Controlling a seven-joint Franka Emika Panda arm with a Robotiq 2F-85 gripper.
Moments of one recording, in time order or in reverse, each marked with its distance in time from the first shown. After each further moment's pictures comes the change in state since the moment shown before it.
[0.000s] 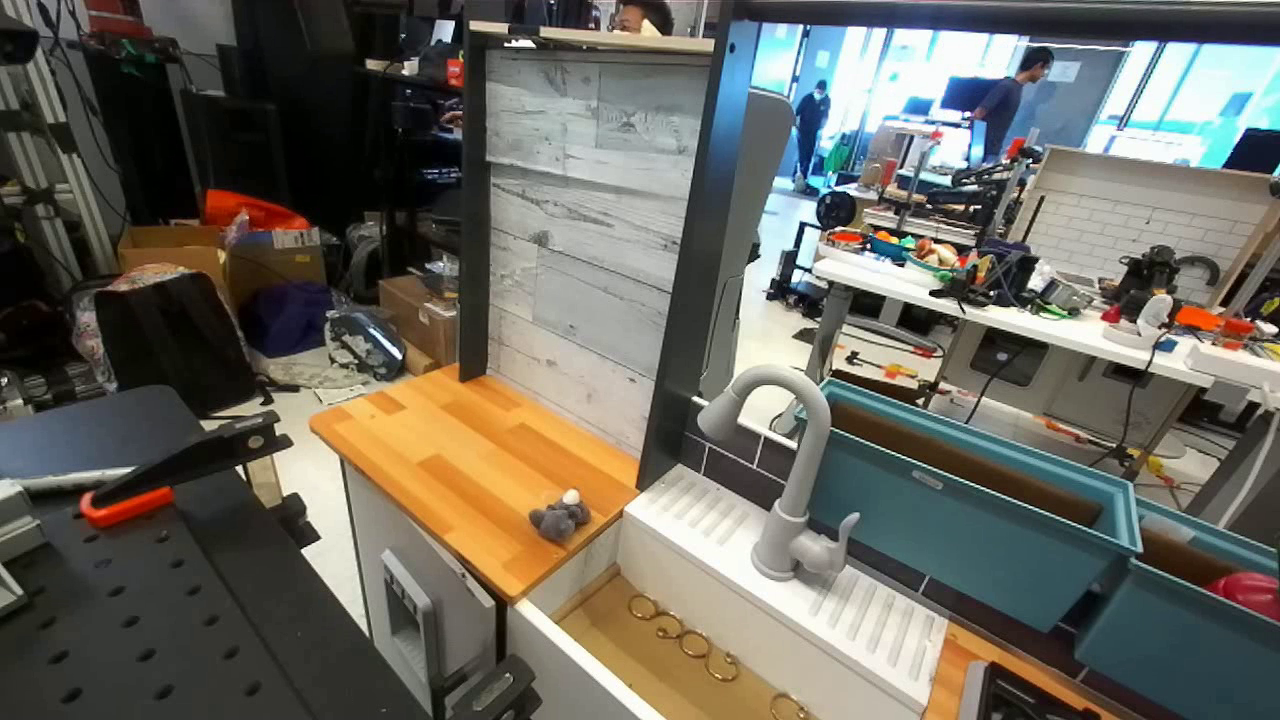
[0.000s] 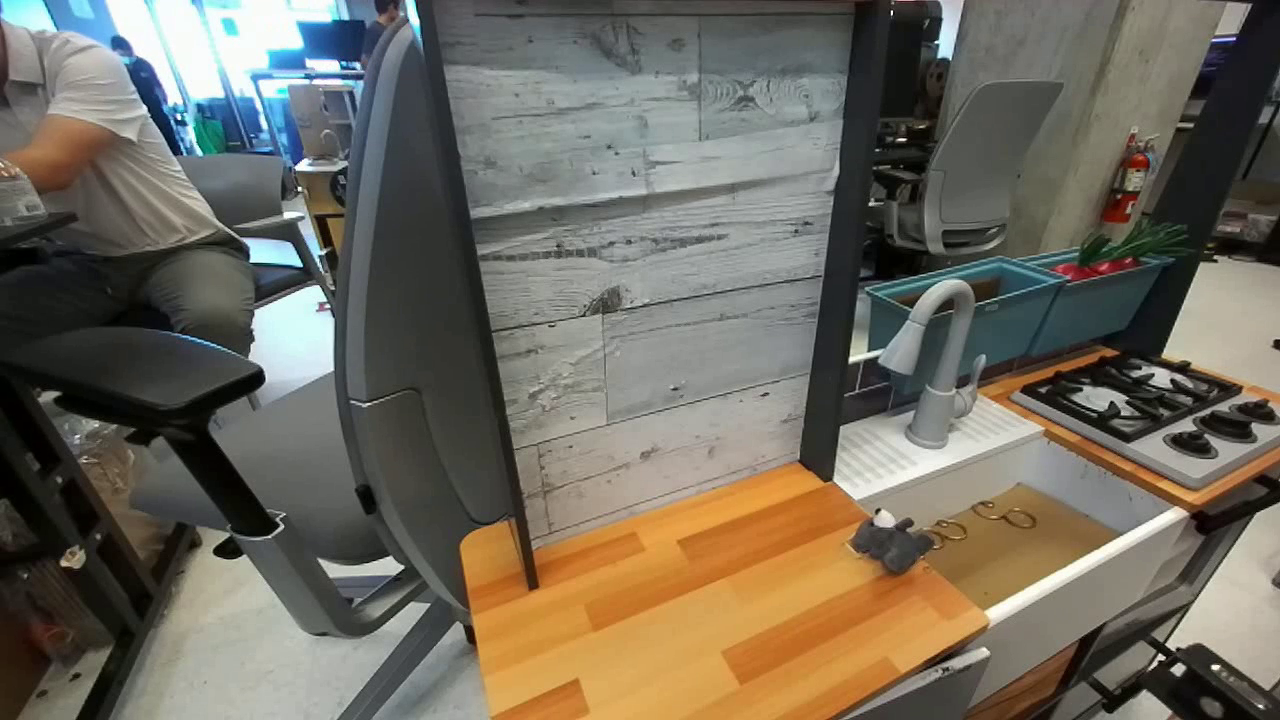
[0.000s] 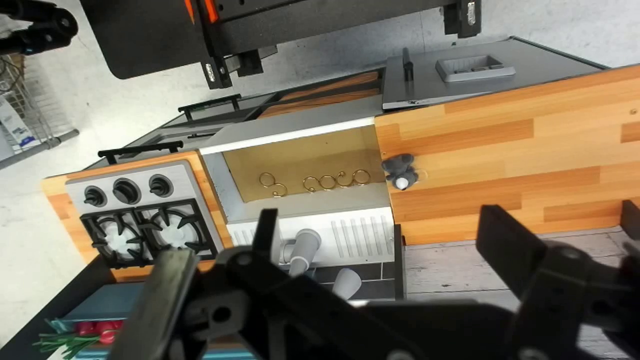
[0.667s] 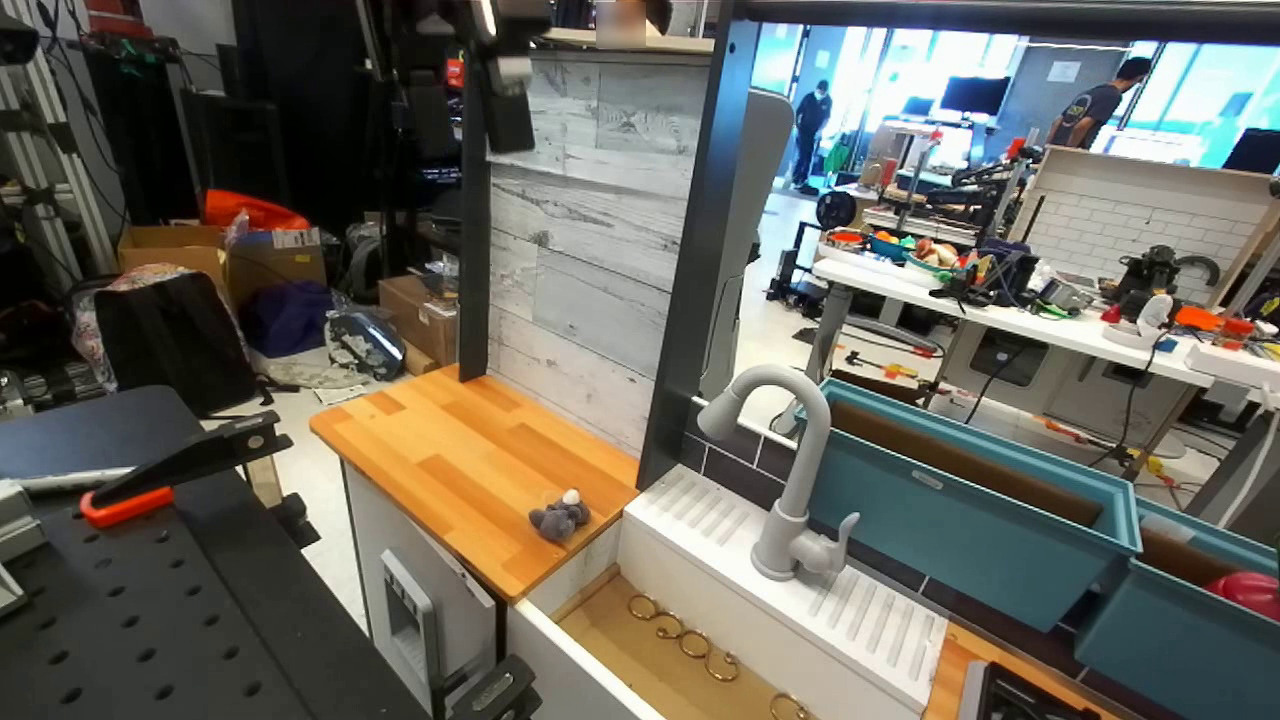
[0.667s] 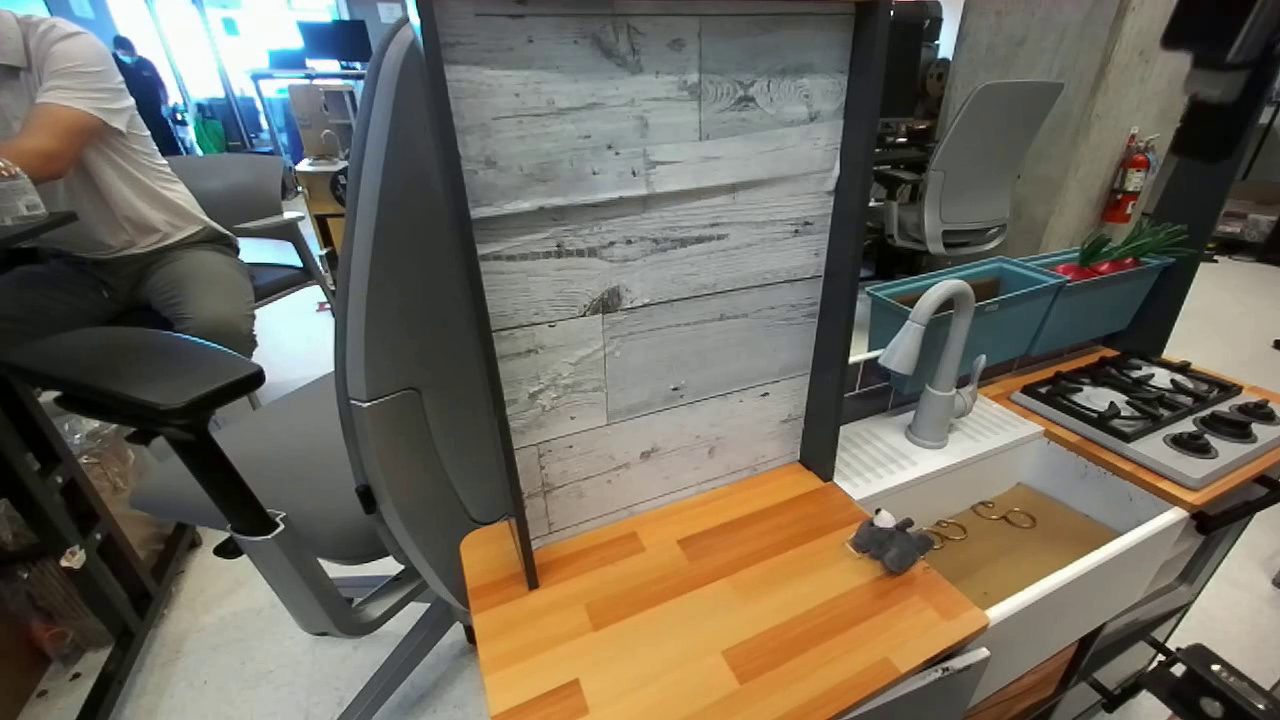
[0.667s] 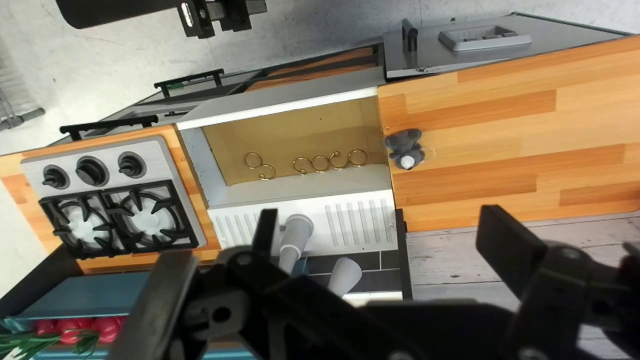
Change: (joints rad) arm -0.018 0.205 -0.098 0.022 -0.108 0.222 -0.022
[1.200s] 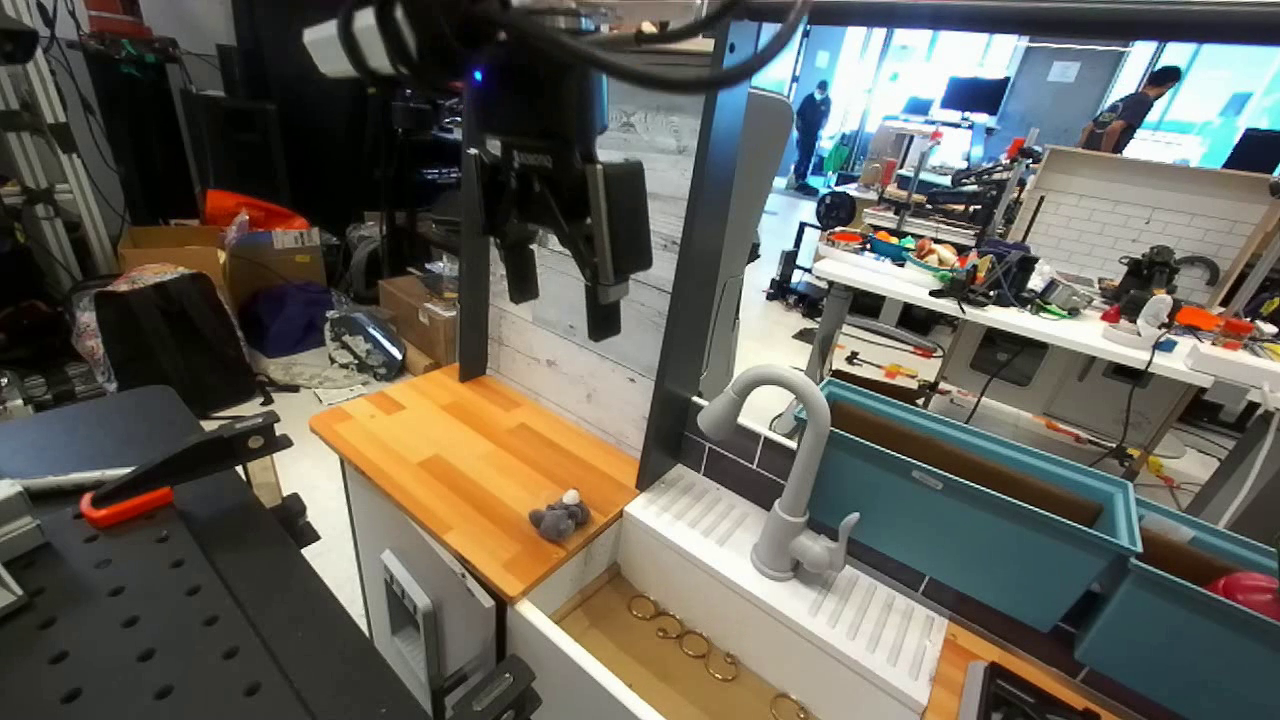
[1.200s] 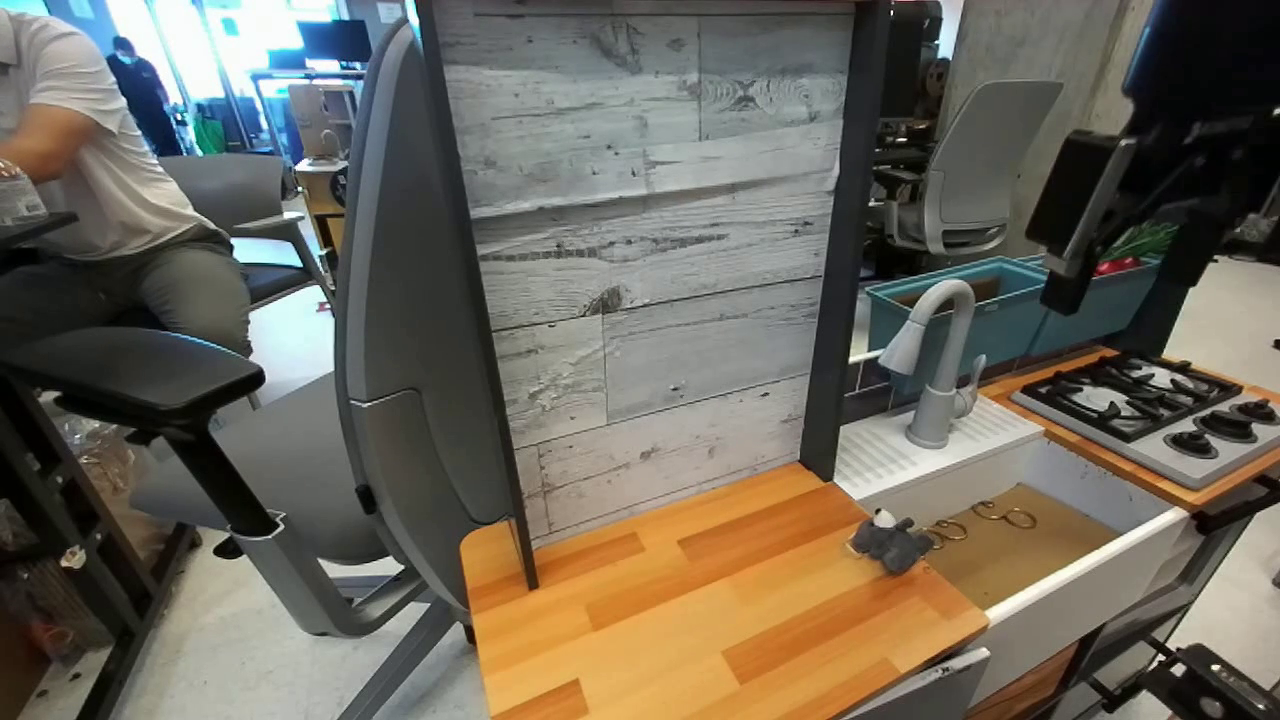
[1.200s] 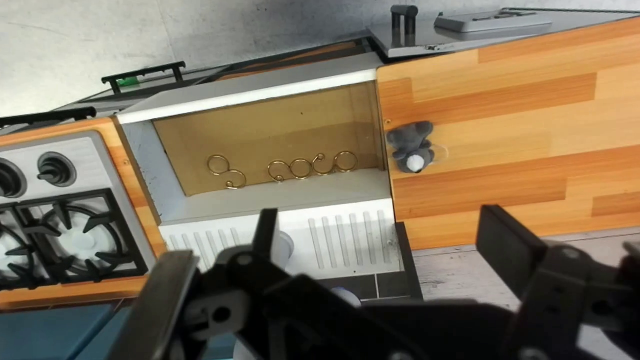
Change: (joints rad) arm 0.011 0.358 -0.130 0.121 -0.042 0.236 -0.071
